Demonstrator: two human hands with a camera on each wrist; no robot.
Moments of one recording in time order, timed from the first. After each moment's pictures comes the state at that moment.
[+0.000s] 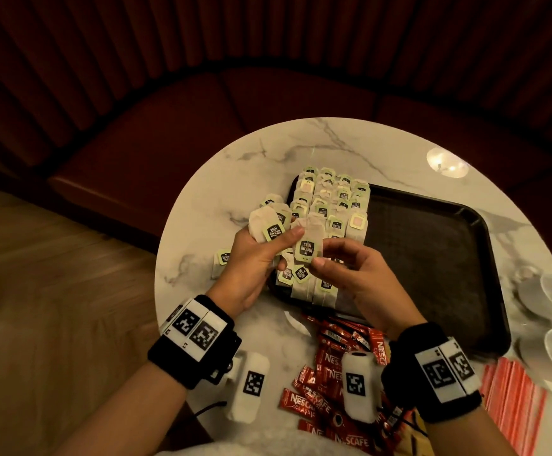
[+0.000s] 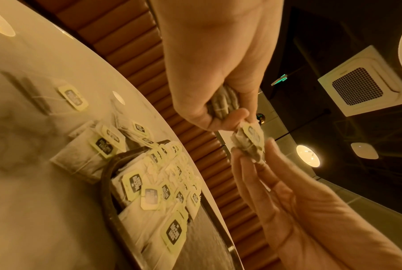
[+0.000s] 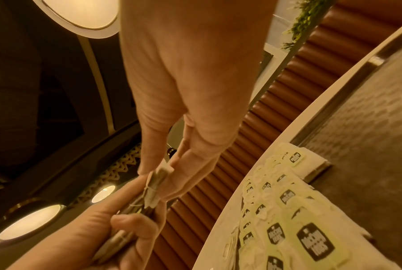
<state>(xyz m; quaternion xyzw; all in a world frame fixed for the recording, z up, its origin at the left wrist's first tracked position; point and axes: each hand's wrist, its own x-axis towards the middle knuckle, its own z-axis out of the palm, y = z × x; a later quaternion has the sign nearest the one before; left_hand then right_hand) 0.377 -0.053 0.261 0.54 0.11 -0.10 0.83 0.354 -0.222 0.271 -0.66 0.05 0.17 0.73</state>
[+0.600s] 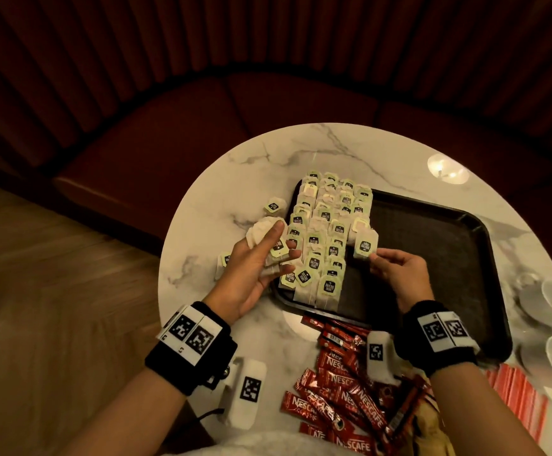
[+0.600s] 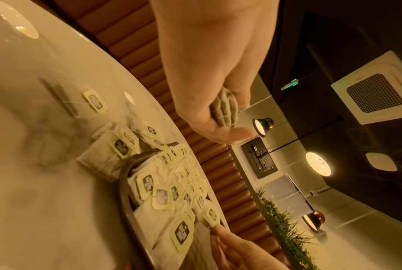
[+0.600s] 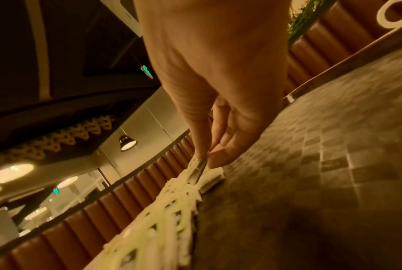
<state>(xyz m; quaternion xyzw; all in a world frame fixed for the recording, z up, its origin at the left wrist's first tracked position) 0.376 -0.041 0.253 0.47 0.16 -0.14 0.86 0.405 -0.293 0.187 -0.72 0.30 0.03 0.63</state>
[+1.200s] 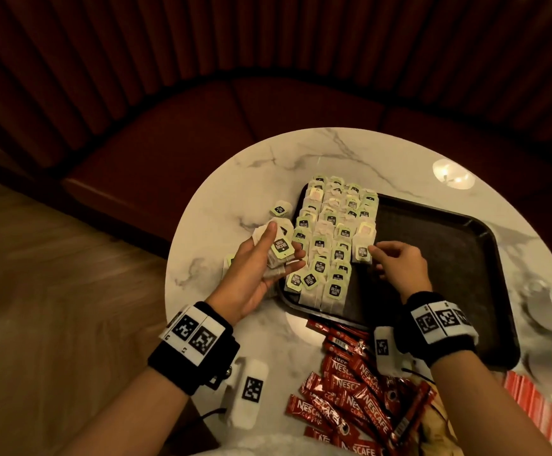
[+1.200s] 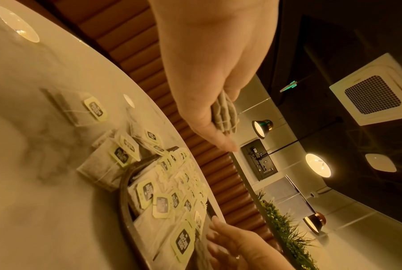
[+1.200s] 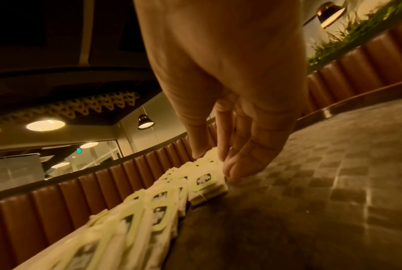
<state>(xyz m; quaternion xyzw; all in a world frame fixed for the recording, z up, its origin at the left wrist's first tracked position) 0.379 -0.037 0.253 0.45 0.17 -0.13 0.87 0.426 -0.290 0.190 -0.85 0.24 0.05 0.46</state>
